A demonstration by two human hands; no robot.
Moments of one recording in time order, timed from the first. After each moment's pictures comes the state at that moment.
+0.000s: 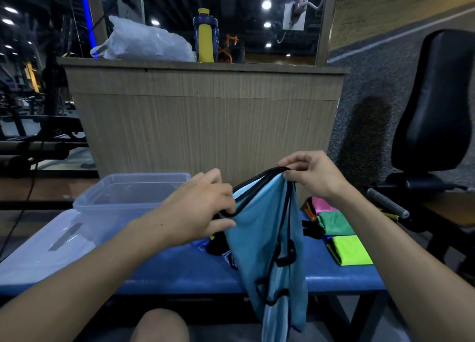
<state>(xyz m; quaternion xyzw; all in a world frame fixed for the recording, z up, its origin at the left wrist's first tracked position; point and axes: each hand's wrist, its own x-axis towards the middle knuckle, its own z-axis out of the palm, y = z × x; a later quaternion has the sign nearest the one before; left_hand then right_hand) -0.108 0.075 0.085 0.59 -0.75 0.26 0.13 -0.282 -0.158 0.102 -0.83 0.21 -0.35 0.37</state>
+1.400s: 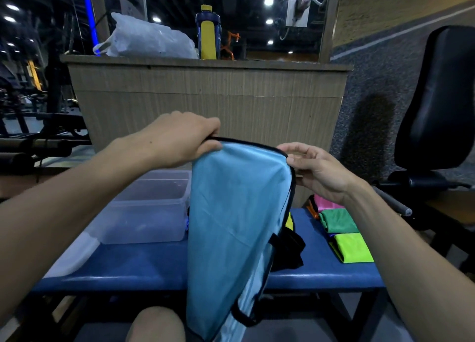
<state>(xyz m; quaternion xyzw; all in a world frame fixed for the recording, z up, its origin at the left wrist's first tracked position) -0.080 0.072 0.188 0.74 -0.61 0.27 0.02 -0.282 -0.158 0.109 -0.70 0.06 -0.24 0.67</state>
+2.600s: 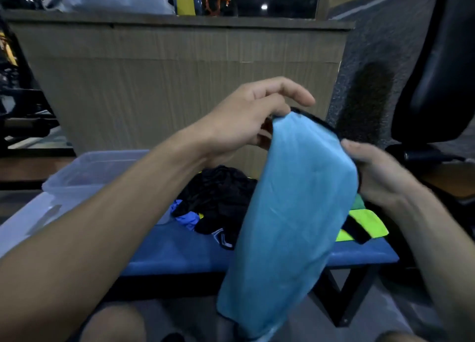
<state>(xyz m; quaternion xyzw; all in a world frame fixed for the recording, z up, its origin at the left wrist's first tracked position) -0.182 0.001 0.167 0.54 -0.62 -0.24 0.52 -0.362 -0.191 0.079 -0.62 0.19 -0.29 0.70</state>
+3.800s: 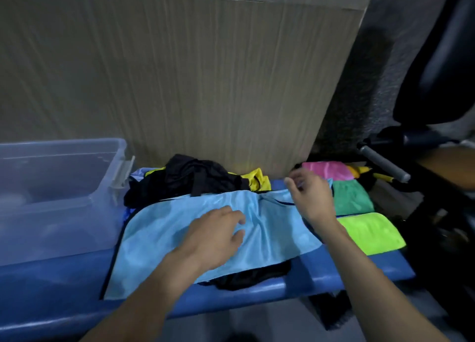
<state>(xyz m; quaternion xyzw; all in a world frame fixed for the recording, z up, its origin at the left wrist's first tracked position) -0.078 -0.120 -0.086 0.79 -0.60 -0.07 0.11 -0.225 -0.325 -0.097 -0.81 0.43 -0.36 0.17</state>
